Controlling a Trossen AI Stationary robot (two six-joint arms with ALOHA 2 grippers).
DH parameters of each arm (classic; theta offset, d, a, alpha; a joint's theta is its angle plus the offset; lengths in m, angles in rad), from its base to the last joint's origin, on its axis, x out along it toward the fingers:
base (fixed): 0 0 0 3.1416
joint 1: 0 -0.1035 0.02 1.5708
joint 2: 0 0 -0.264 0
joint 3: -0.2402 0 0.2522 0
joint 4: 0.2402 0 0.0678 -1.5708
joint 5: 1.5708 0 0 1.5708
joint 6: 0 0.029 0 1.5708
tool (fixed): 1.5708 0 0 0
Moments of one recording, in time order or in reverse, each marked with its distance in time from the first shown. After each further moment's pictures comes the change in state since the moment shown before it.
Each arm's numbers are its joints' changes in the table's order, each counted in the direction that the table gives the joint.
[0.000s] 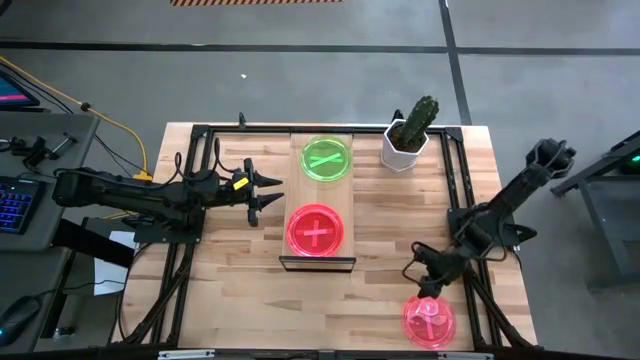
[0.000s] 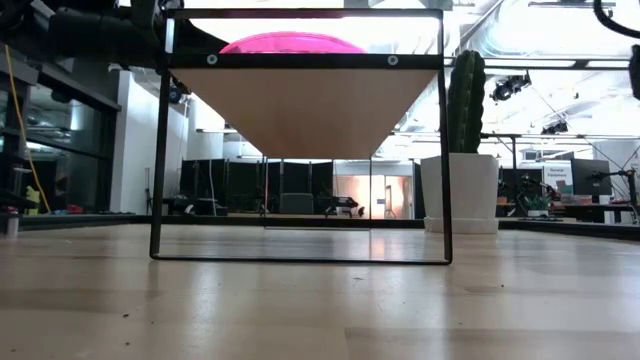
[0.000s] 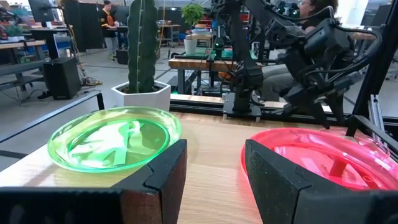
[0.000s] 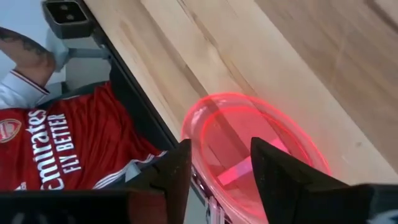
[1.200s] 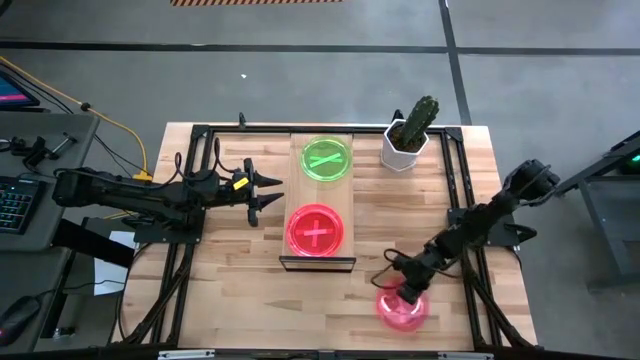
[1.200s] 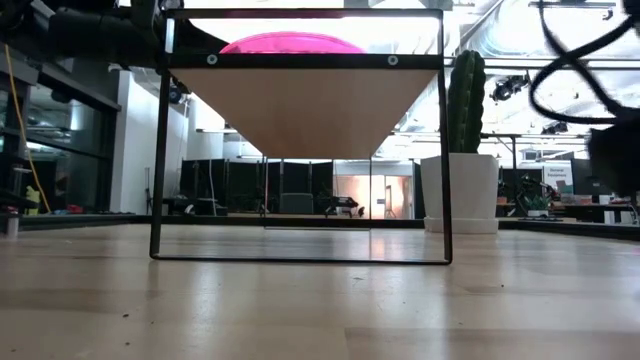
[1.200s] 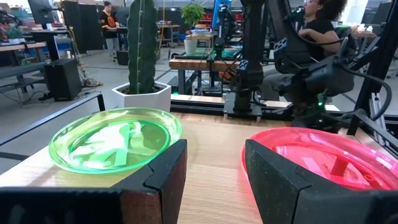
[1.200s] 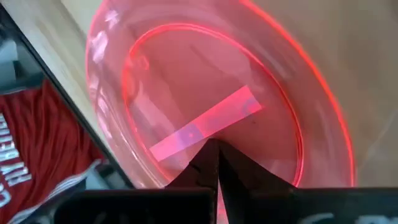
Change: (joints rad) left arm 0.000 0.000 0.000 0.000 0.000 0.011; right arm 0.181 0.473 -0.007 -0.250 -0.177 -0.213
